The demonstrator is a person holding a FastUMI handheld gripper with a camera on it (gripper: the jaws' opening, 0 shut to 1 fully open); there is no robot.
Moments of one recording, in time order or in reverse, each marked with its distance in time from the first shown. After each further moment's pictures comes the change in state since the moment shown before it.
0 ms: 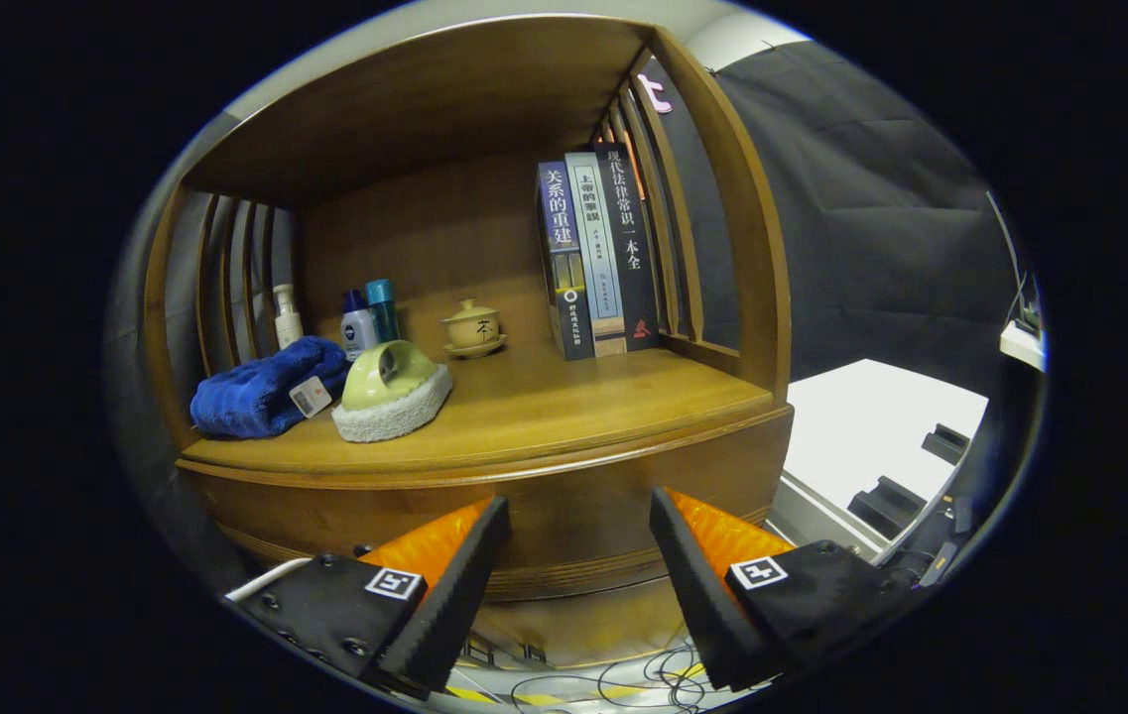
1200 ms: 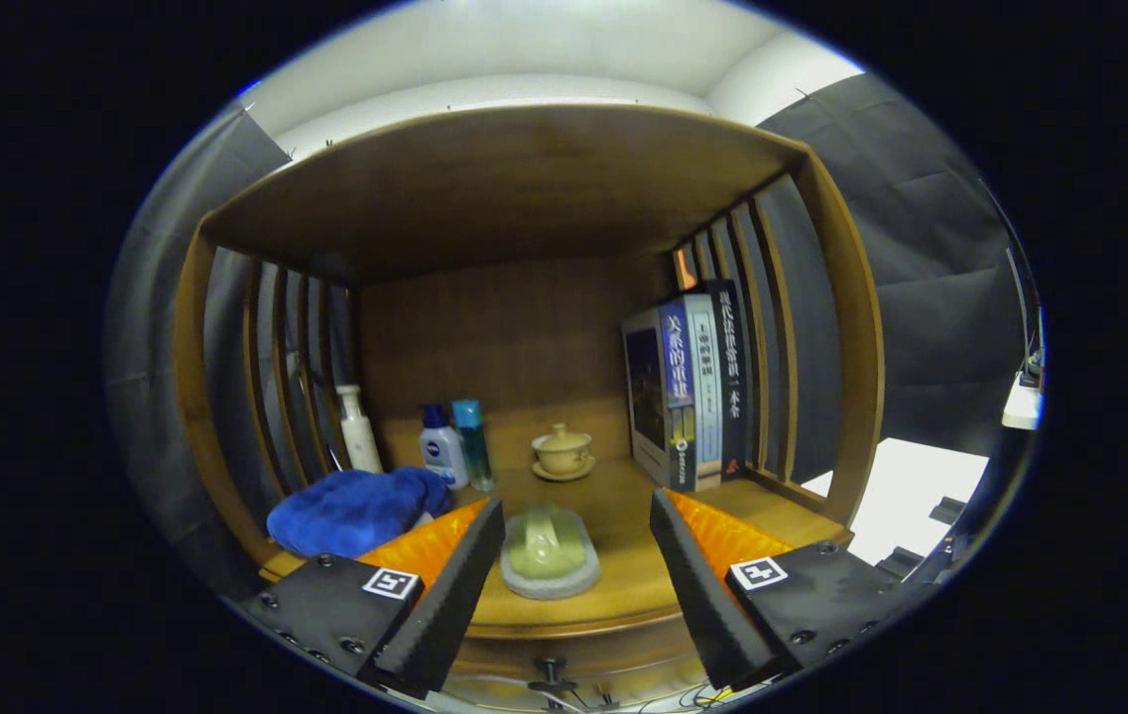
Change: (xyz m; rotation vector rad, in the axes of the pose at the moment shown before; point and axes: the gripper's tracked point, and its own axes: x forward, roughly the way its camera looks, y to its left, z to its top) arm -0.033 0.153 0.157 0.032 -0.248 0.095
